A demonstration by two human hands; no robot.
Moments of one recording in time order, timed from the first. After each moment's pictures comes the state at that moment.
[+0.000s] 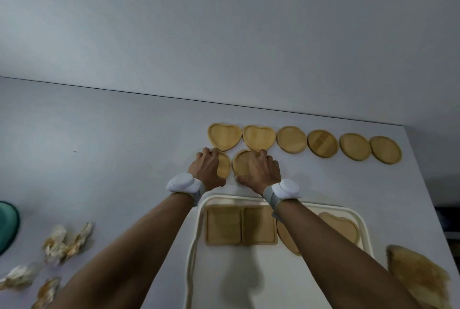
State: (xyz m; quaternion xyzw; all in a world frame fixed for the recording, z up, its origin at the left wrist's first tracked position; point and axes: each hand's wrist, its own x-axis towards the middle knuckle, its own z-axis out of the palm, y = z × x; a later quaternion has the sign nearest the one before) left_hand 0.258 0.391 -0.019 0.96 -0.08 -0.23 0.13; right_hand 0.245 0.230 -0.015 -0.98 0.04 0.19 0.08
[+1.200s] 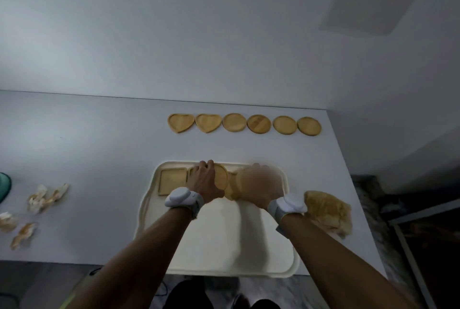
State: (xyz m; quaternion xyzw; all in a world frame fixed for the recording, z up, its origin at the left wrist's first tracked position) left_hand 0.069 0.247 0.037 0.97 -0.07 -0.17 0.15; right_hand 0.046 0.074 0.026 -0.98 0.06 0.16 0.10
